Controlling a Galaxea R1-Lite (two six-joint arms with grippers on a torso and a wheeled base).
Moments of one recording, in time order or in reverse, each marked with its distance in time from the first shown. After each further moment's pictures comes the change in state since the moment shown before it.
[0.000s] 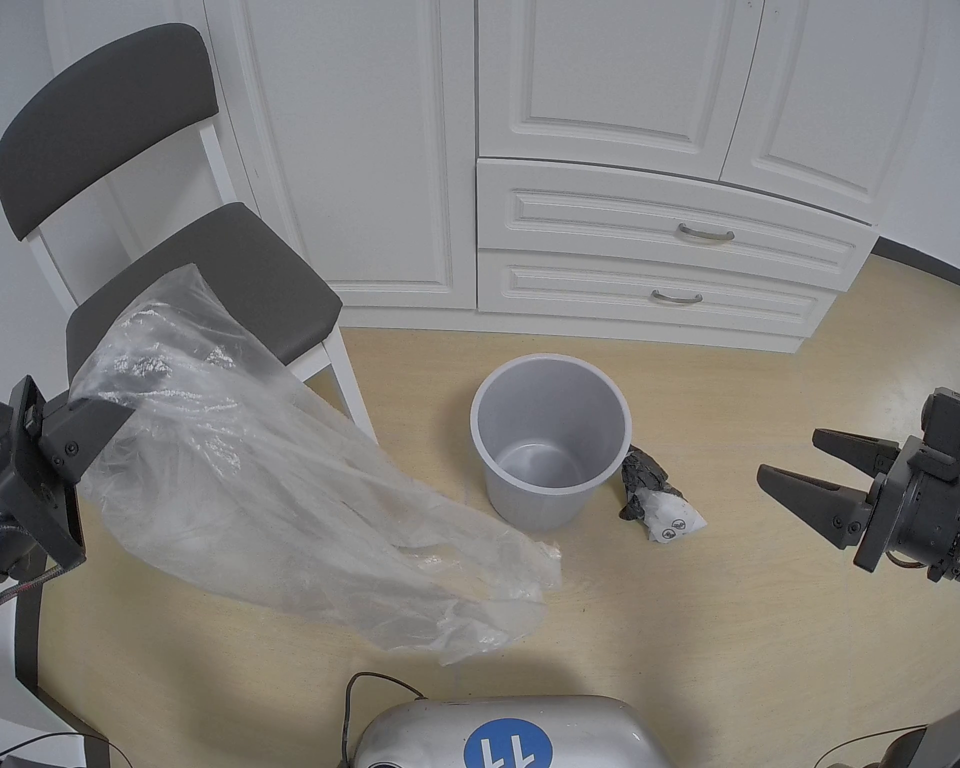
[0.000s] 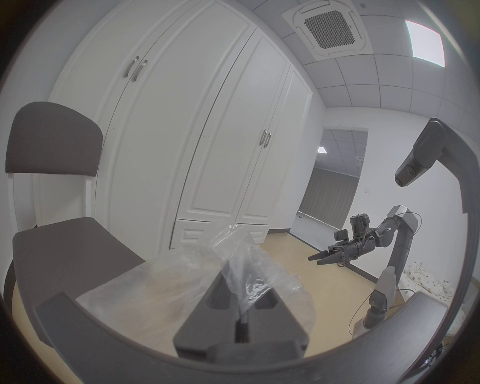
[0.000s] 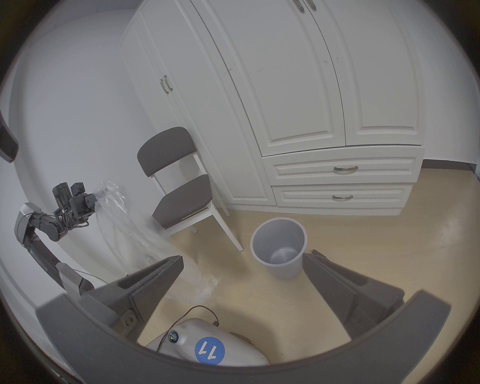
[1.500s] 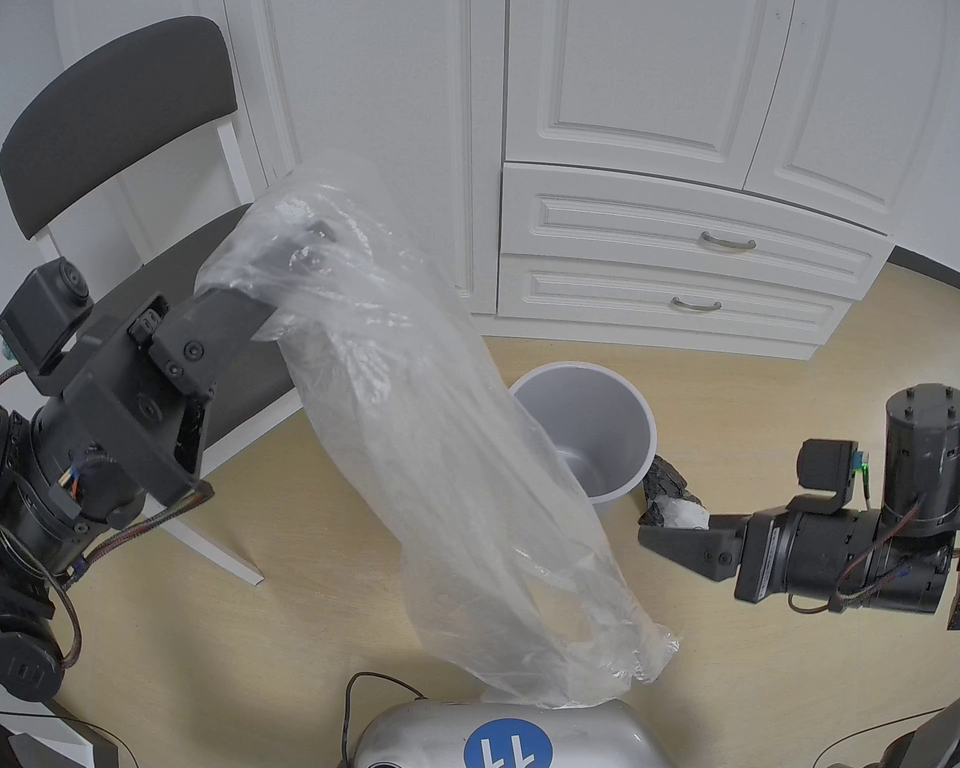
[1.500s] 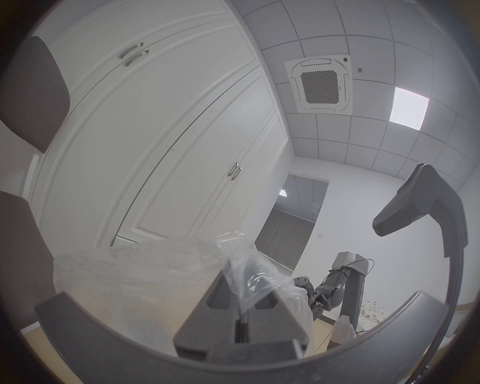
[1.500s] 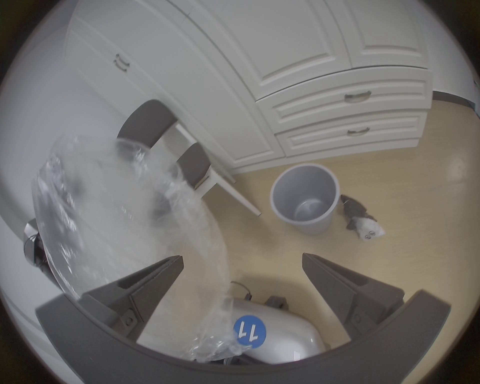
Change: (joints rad) left arm -0.268 0.384 -0.064 -0.611 -0.004 -0.237; right arm 0.070 0.278 -0.037 0.000 0.039 0.300
